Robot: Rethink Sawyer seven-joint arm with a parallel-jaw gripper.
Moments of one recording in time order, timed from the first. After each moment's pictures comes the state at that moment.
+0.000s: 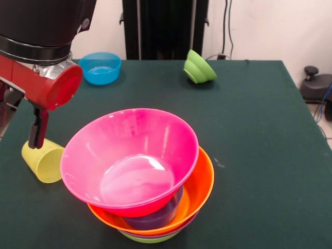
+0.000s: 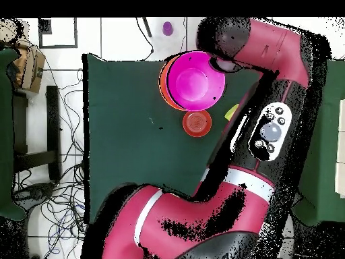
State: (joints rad) arm -0.22 -0.20 -0.49 0.60 0.24 1.01 1.82
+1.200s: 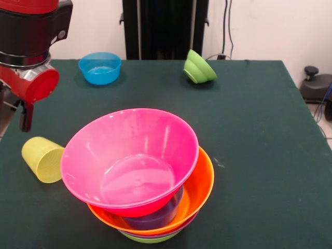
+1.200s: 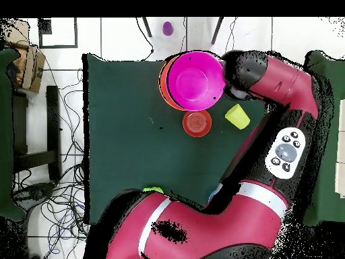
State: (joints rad) arm -0.25 -0.27 -0.49 0.88 0.24 0.87 1.82
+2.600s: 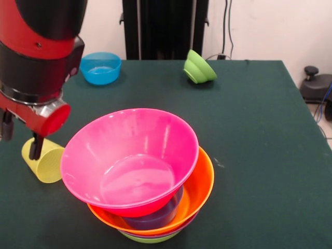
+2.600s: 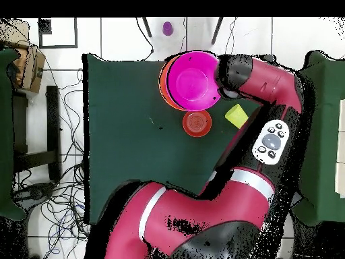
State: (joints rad) arm -0.23 -0.17 -0.51 0.82 0.24 0.81 1.82
